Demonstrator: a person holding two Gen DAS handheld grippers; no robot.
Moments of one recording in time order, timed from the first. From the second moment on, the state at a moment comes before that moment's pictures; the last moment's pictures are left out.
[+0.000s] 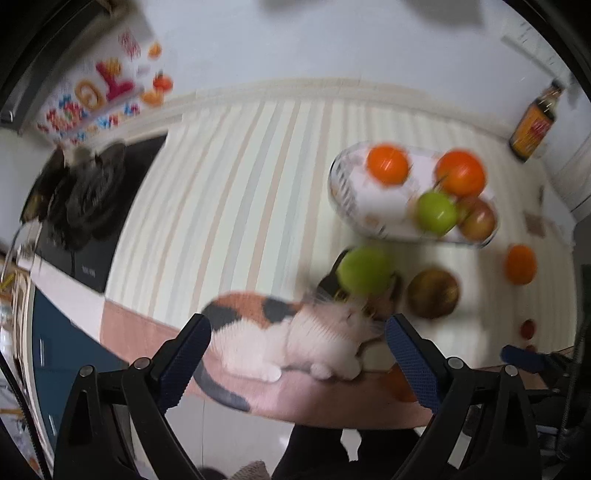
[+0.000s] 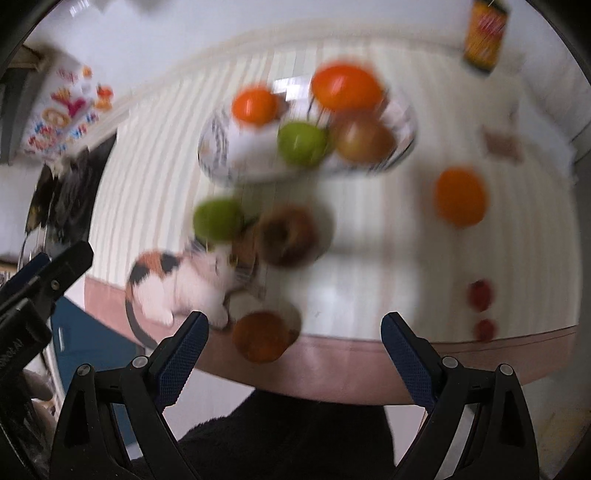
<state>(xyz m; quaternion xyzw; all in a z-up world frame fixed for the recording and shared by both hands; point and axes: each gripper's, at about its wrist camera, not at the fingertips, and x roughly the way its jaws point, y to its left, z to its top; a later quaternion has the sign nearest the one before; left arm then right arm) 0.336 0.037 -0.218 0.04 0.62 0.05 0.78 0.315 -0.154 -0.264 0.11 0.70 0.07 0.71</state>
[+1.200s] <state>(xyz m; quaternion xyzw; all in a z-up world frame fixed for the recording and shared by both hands) 0.396 -0.111 -0.347 0.07 0.72 -0.10 0.68 0.334 -0.236 -0.356 0.14 0.71 0.00 0.69</state>
